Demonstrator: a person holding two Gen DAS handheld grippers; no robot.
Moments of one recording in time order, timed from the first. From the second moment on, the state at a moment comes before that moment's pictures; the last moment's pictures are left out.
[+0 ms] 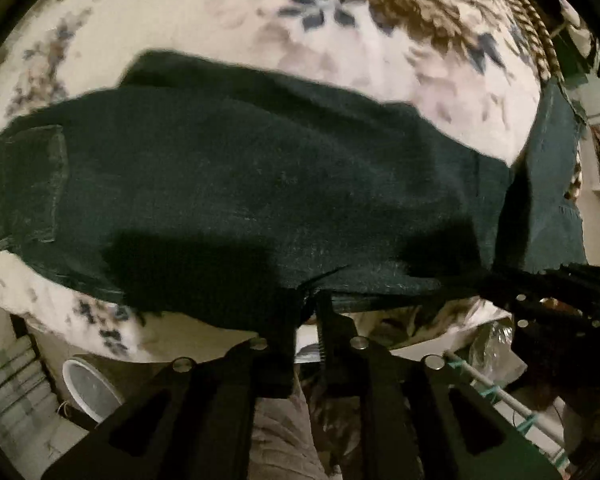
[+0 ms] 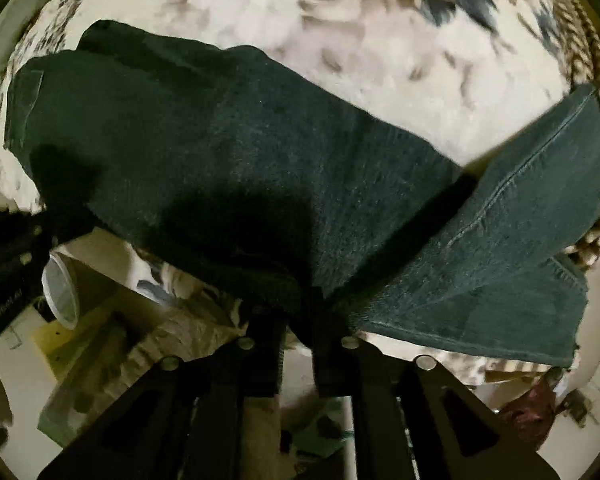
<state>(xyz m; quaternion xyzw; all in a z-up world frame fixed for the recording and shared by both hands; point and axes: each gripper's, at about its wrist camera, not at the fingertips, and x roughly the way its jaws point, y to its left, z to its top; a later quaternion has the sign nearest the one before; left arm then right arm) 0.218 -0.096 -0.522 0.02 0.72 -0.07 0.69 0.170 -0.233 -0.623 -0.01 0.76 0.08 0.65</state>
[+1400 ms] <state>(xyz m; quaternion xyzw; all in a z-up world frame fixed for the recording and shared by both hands) 0.256 -0.251 -0.543 0.12 0.69 -0.09 0.71 0.055 -0.579 -0.600 0.39 0.60 -0.29 0.63</state>
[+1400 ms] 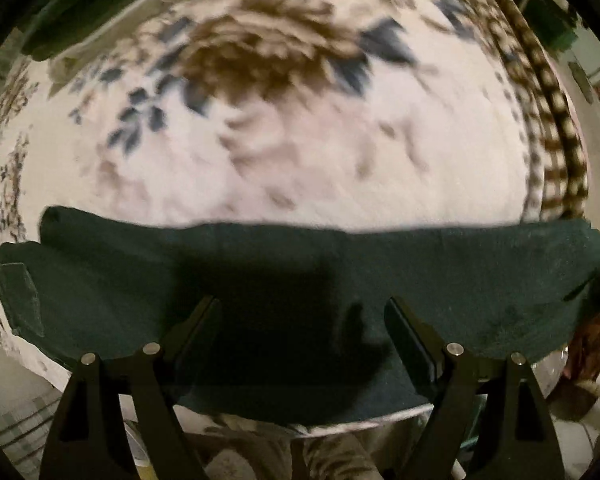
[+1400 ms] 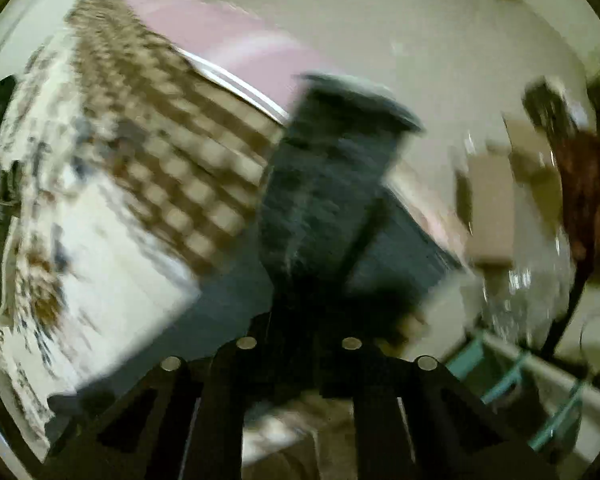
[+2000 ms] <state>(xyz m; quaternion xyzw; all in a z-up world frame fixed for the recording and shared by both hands) 0.238 -0.259 -0.542 0.12 0.67 -0.10 0.73 0.011 -0.569 -0.527 0.39 0.45 -0.30 0.75</state>
